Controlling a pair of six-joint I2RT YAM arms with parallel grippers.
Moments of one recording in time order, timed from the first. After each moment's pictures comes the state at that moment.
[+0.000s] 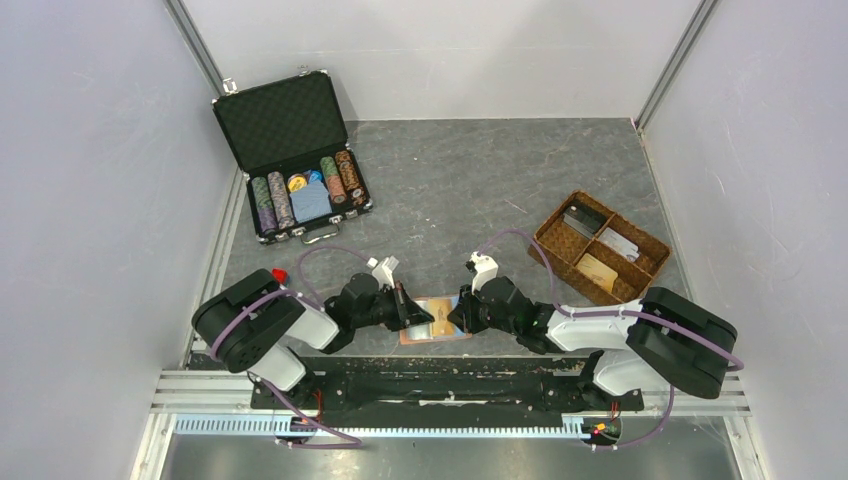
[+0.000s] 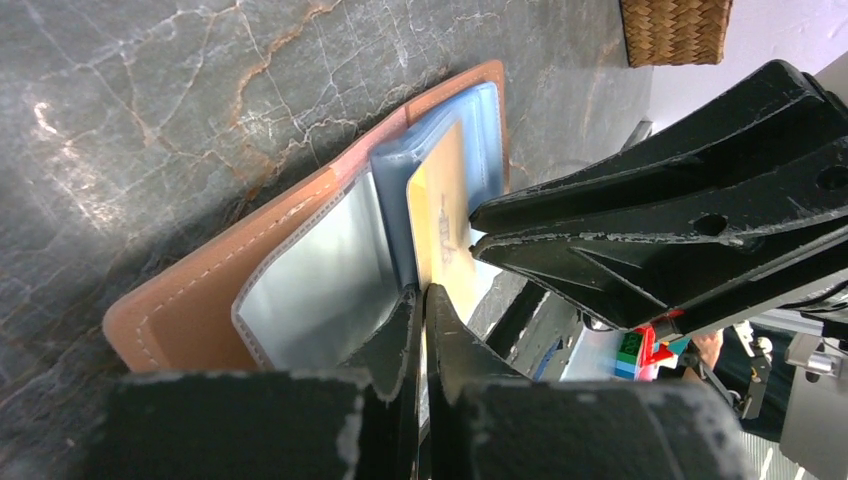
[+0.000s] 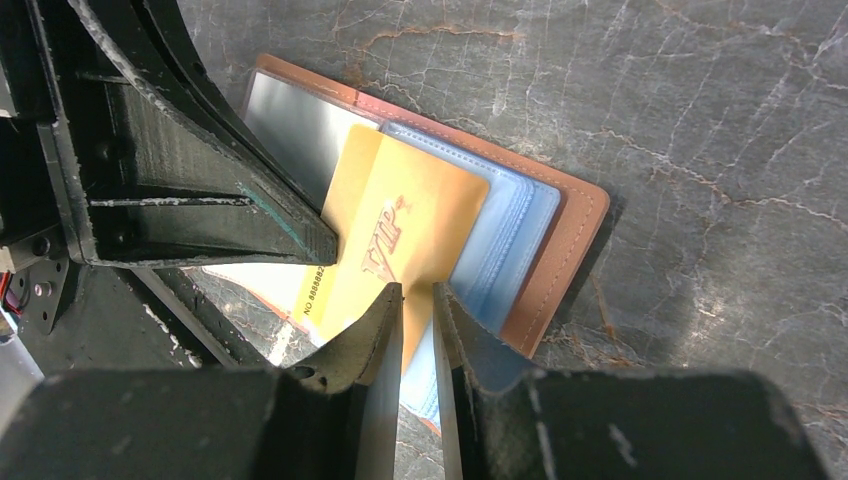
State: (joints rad) left arm -0.75 1.54 0.18 0.86 0.36 -1.02; right arm 0.99 1.37 0.35 0.42 0.06 0.63
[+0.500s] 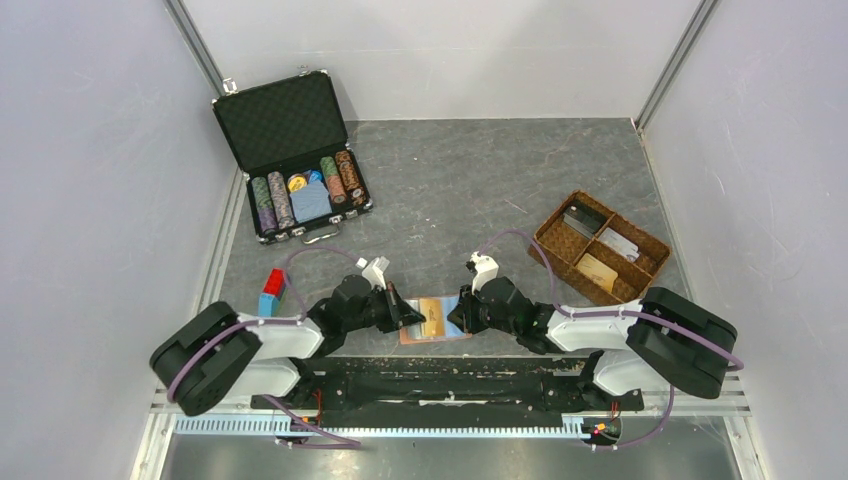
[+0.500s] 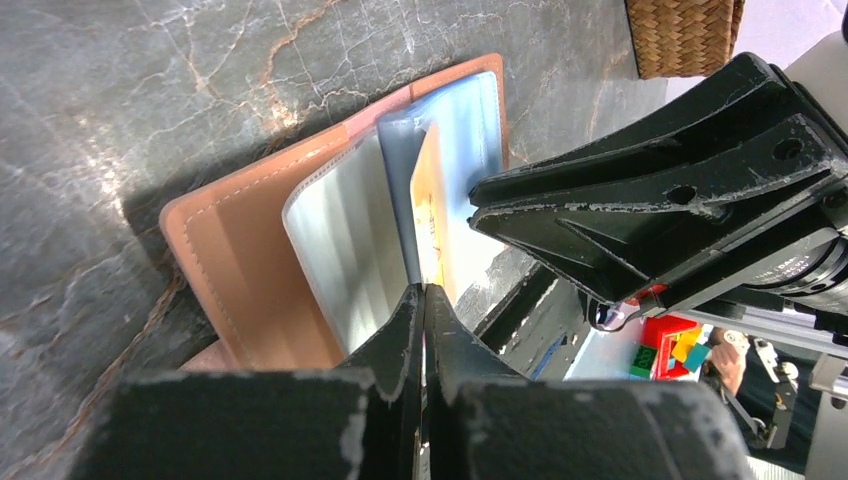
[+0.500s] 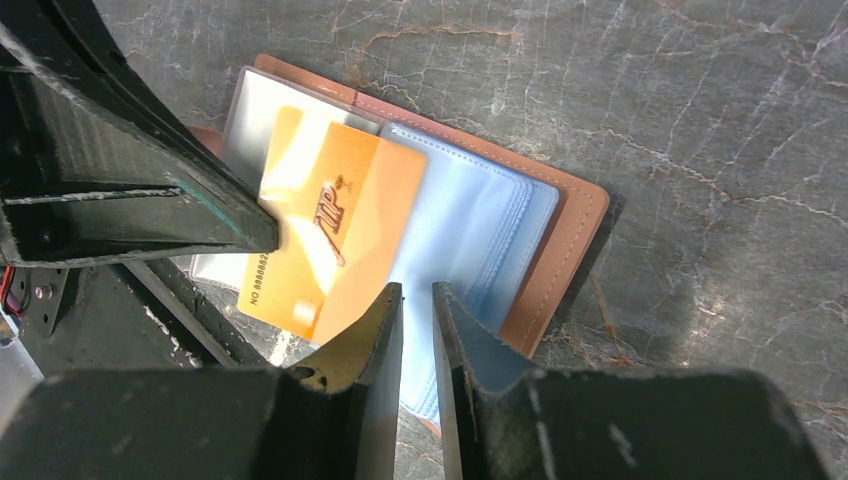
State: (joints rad) left arm -0.75 1.30 0.15 0.63 0.30 -1.00; right arm 0.99 1.37 0.35 0.42 0.06 0.64
